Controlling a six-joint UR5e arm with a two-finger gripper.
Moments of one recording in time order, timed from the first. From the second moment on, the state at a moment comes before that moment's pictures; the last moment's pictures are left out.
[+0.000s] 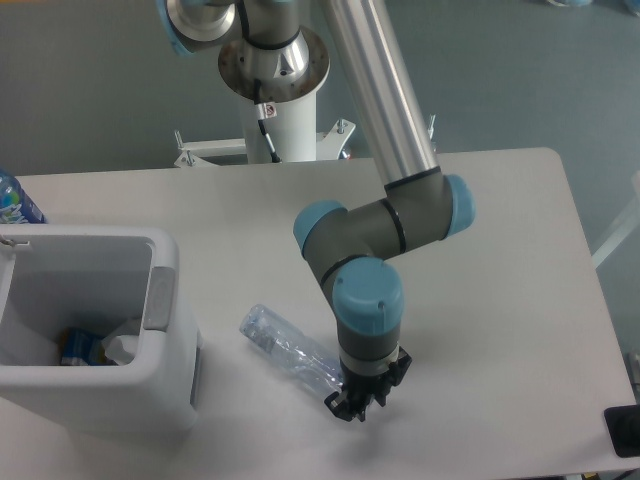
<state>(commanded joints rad) 2.43 -2.16 -1.37 -0.86 1.55 -0.21</state>
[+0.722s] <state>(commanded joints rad) 2.54 -1.98 -1.24 -0.83 1.30 -0.20</state>
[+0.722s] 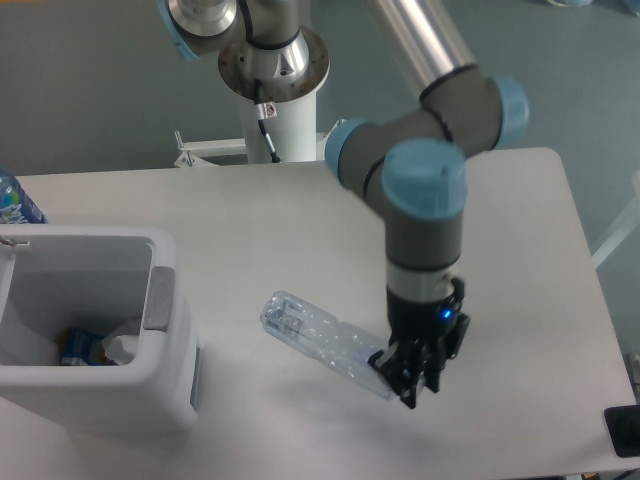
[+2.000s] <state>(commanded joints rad) 2.34 -1.87 -1.22 -0.80 1.14 -0.19</state>
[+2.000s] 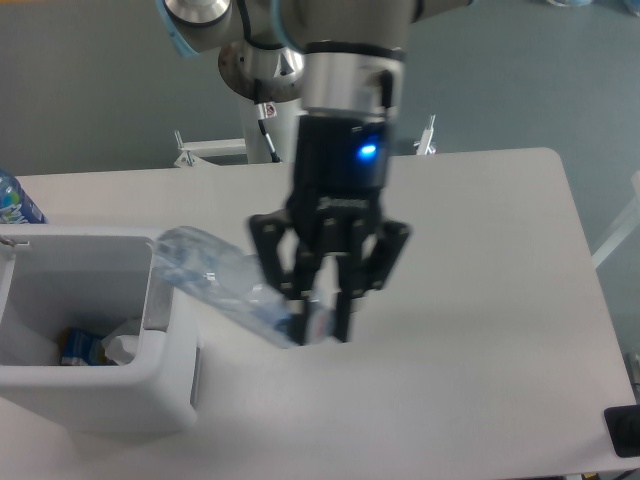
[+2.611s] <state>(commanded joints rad) 2.19 -1.96 -1.22 -0.74 1.14 -0.18</state>
